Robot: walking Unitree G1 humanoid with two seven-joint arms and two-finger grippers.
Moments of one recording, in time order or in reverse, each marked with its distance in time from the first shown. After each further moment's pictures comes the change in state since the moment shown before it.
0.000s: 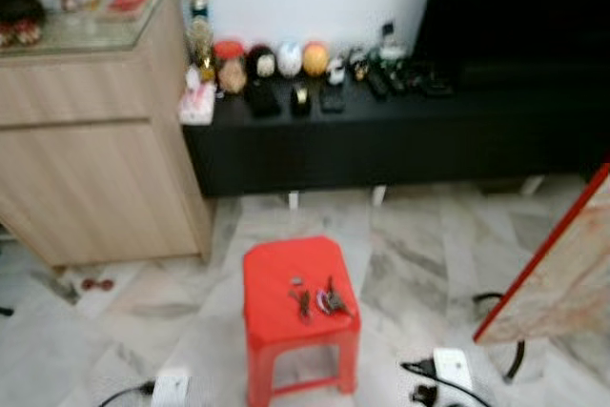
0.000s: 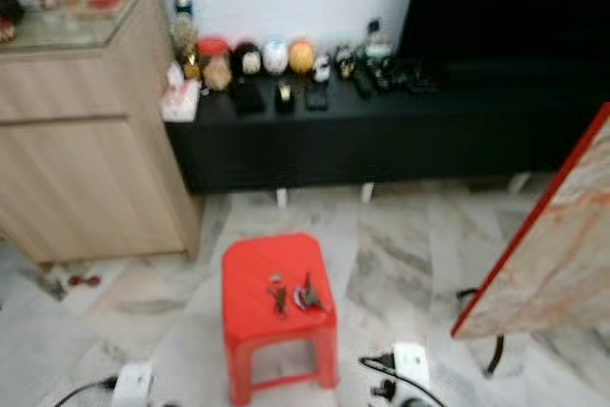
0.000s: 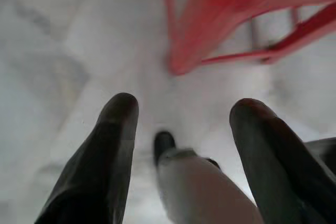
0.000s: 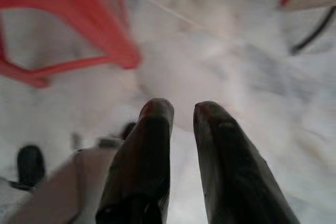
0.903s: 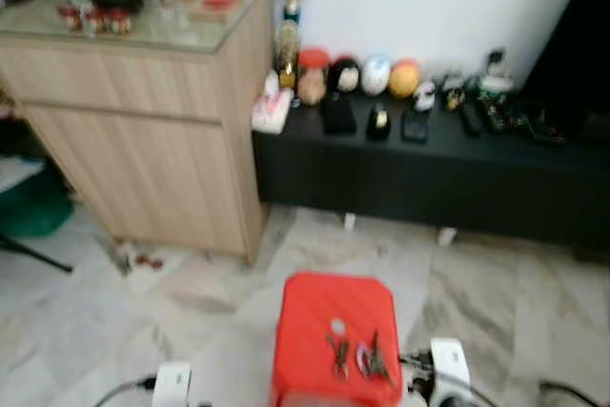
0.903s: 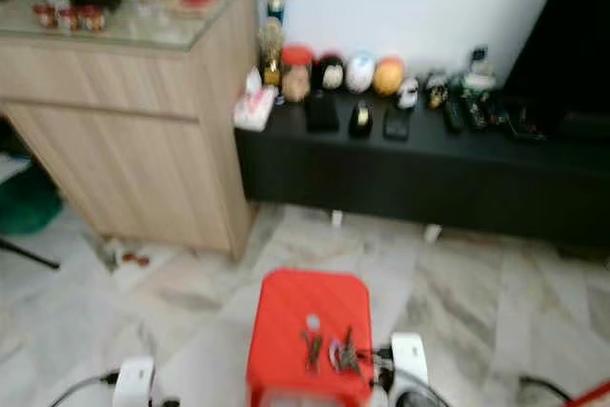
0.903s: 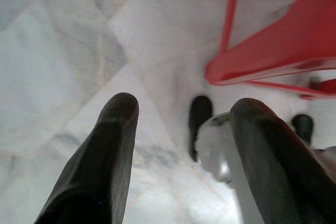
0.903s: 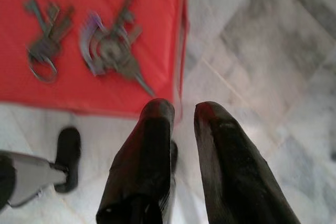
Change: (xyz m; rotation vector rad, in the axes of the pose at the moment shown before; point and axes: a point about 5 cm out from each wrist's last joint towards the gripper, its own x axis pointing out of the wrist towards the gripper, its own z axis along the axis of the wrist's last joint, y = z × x) left arm -0.003 0.018 -0.004 0.009 0.016 0.056; right arm 0.003 0.018 0.013 -0.012 -0.039 0.060
